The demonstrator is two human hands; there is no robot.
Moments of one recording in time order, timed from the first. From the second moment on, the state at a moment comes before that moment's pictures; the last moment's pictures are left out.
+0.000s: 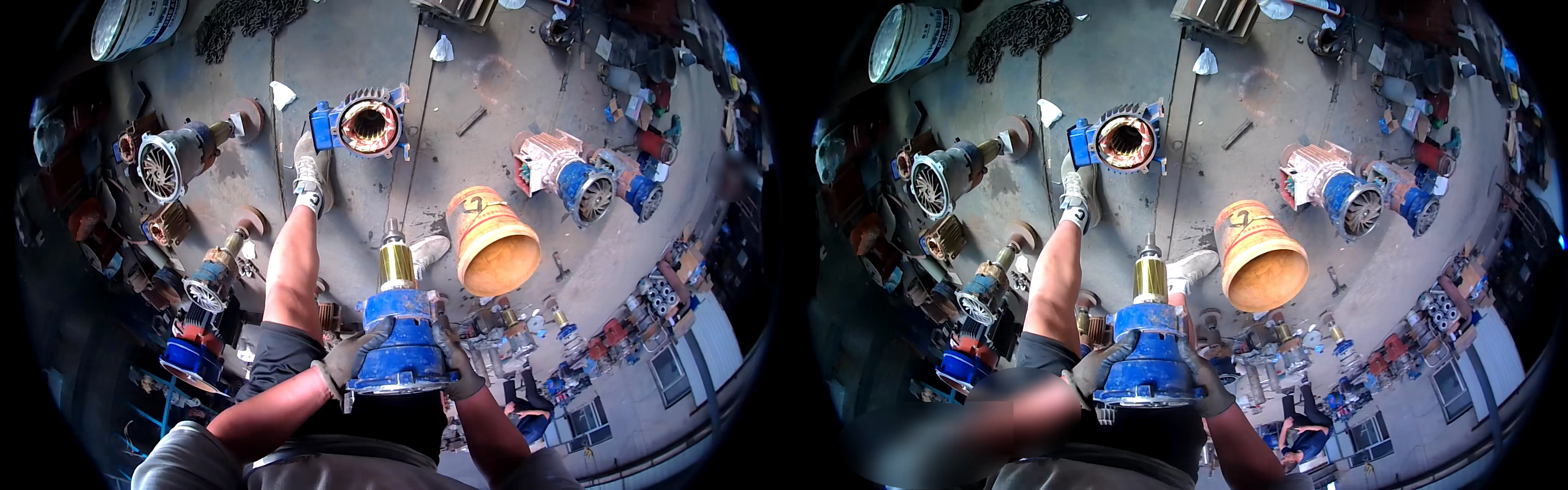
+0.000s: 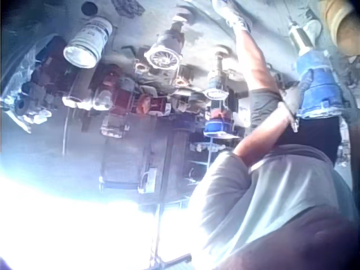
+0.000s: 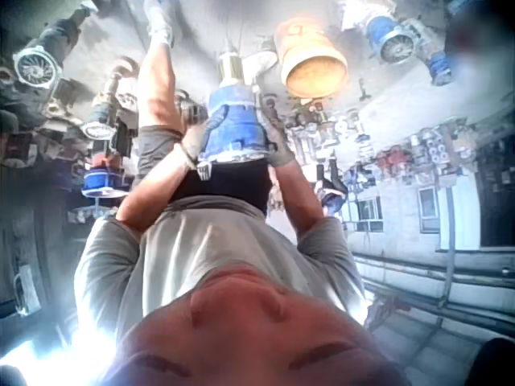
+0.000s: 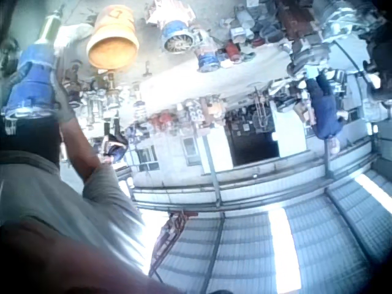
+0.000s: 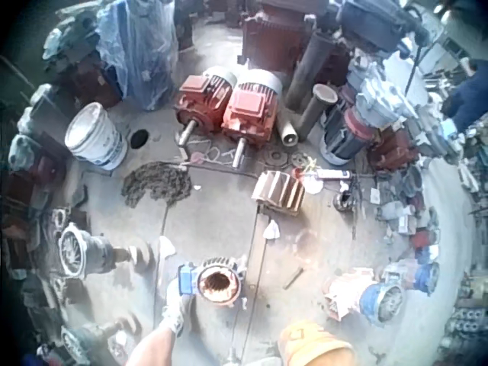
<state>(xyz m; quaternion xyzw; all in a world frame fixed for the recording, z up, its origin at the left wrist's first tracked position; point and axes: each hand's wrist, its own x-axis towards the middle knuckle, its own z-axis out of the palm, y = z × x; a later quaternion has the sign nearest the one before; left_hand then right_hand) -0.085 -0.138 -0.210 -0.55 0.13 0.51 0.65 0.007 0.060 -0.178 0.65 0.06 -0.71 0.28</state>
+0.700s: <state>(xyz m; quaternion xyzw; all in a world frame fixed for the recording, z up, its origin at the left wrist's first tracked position) -0.260 -0.120 -0.164 -0.47 0.09 0.70 0.54 -0.182 0.093 -0.156 0.59 0.13 -0.73 0.31</state>
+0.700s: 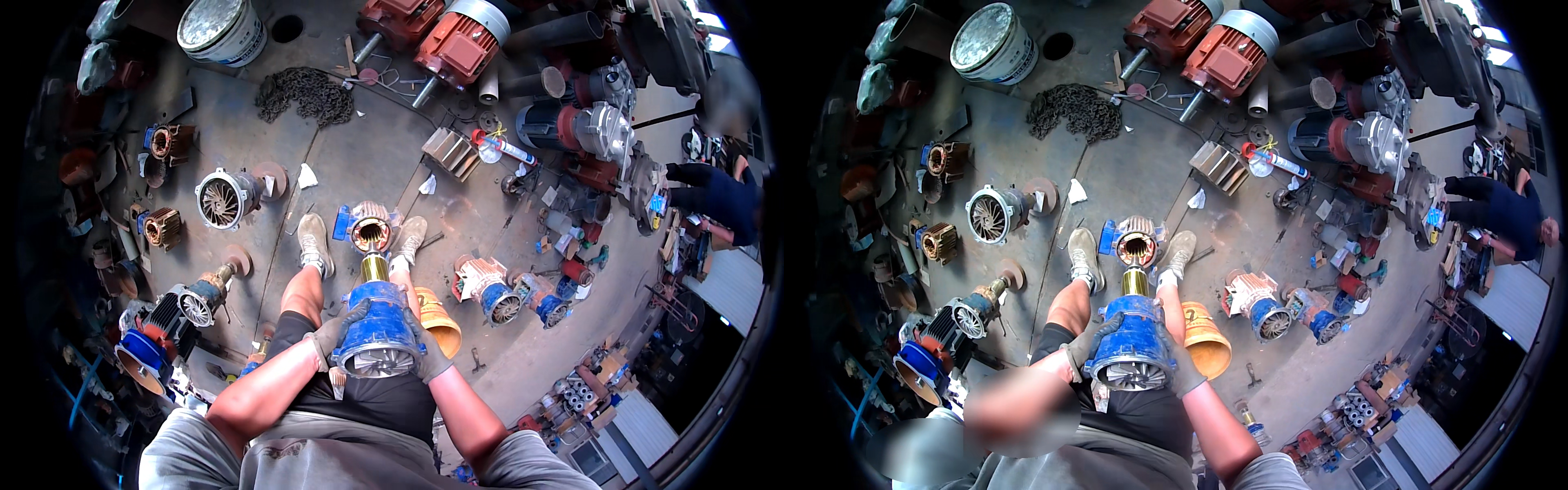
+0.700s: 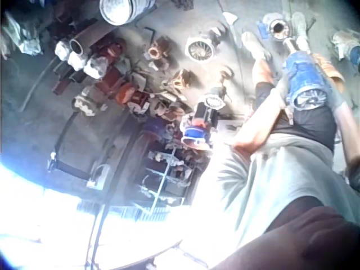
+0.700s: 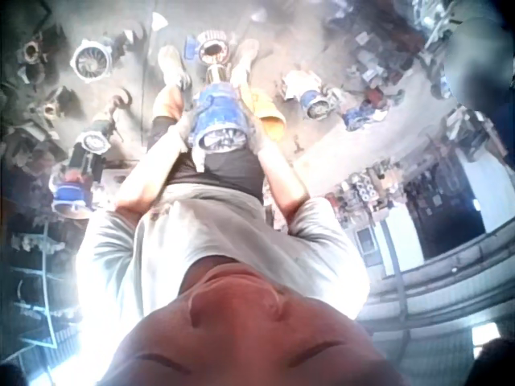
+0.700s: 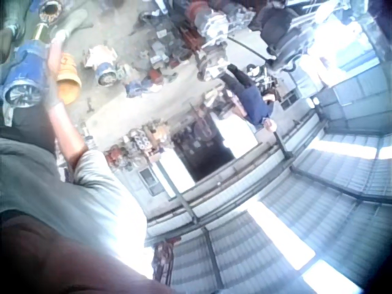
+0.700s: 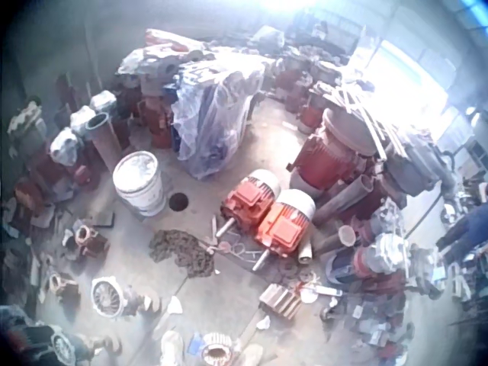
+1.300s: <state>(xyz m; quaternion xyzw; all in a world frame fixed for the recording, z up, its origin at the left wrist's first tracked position) -0.334 -0.059 -0.239 -0.67 0.05 0.69 0.26 -0.211 0.130 -0.311 0.58 0.01 -0.72 0.39</state>
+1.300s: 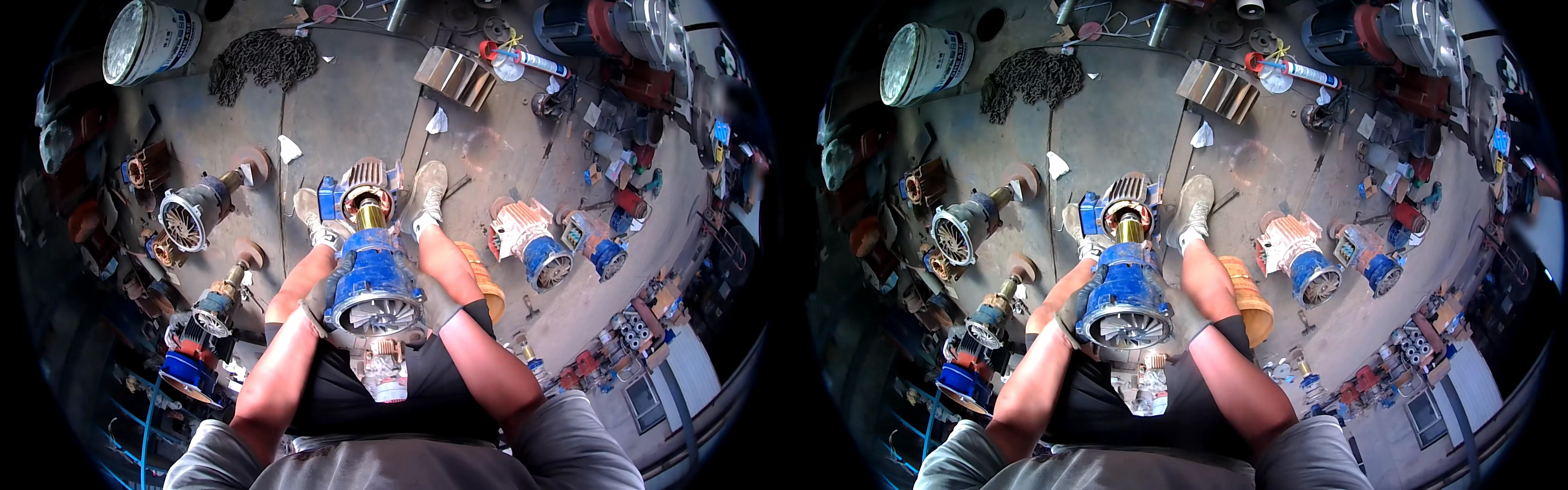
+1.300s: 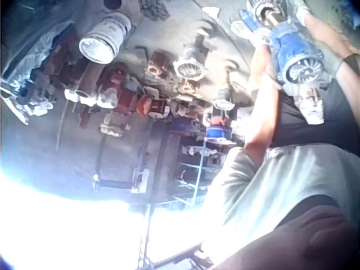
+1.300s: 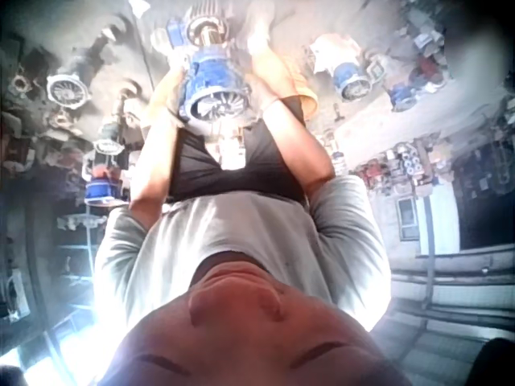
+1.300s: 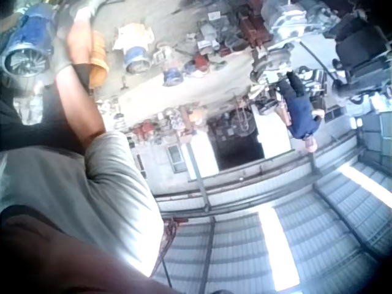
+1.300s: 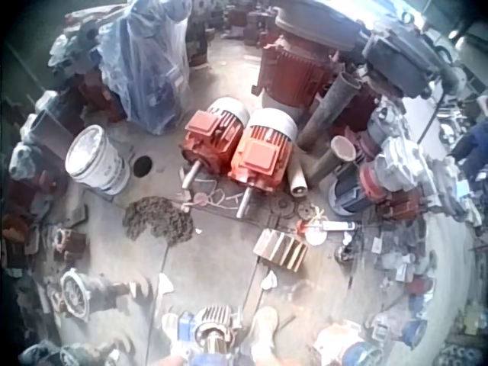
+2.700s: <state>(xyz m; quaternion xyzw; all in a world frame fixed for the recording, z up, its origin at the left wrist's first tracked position) -0.330 -0.101 -0.354 -0.53 0.16 0.66 0.51 -0.256 0.119 -0.360 0.56 0.15 -0.72 0.37</state>
